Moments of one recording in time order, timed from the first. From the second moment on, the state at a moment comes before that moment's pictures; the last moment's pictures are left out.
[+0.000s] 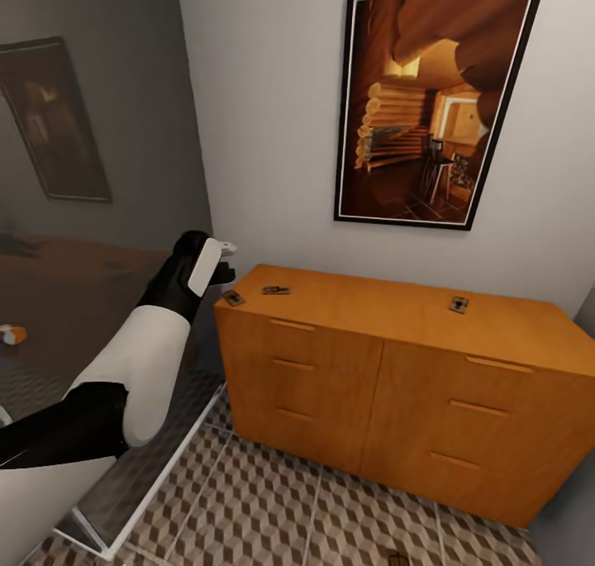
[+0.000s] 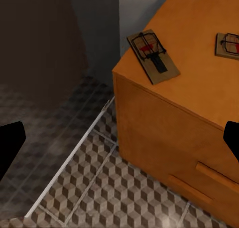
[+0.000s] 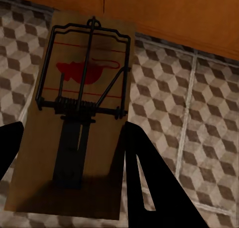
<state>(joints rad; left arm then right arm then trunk) -1.30 -0.14 0.05 -0.73 0.29 1.01 0.63 -0.31 0.03 0.03 -0.02 0.03 -0.50 -0.14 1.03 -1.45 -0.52</state>
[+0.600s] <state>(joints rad) -1.30 -0.14 0.05 -0.73 0.29 1.01 0.63 -0.31 0.03 0.02 -0.02 0.03 -0.31 -0.14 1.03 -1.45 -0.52</state>
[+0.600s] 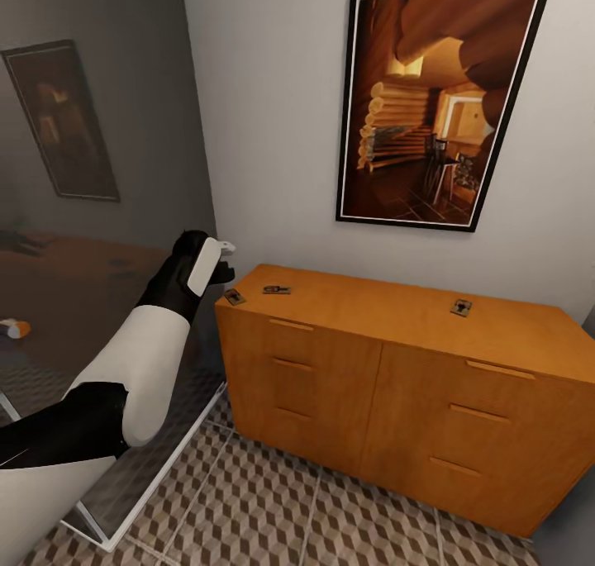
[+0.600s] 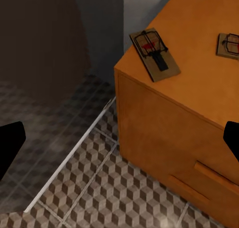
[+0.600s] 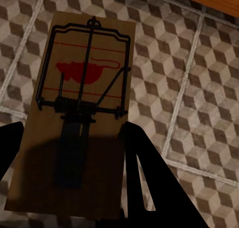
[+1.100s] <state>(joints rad) -1.30 -0.14 0.05 -0.73 0.29 1.01 0.63 -0.31 0.03 0.02 -0.02 0.03 -0.31 -0.14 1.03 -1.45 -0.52</state>
